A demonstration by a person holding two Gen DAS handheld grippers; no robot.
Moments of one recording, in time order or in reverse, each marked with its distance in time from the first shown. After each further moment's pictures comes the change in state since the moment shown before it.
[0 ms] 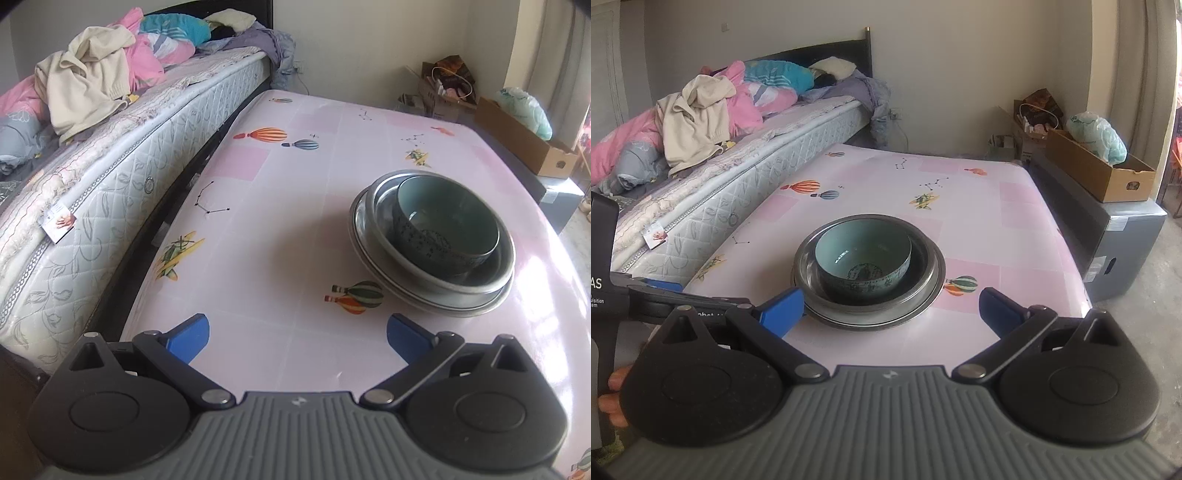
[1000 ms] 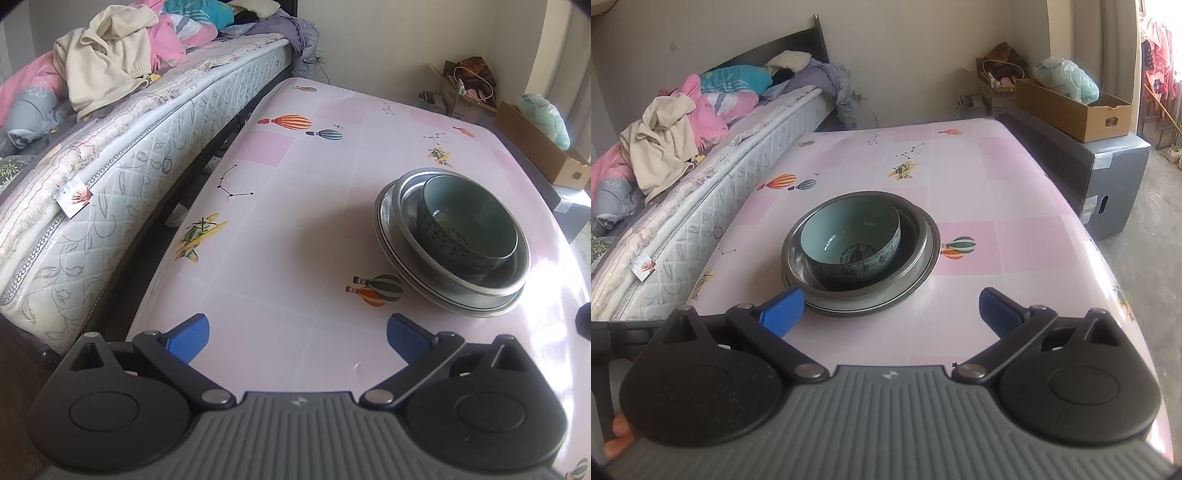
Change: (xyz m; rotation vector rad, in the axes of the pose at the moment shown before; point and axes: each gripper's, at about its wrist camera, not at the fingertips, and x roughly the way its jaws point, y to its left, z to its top) left arm -0.004 0.014 -0.001 -0.065 0.043 0.021; right arm 0.028 -0.002 -0.012 0.201 0.089 -0.027
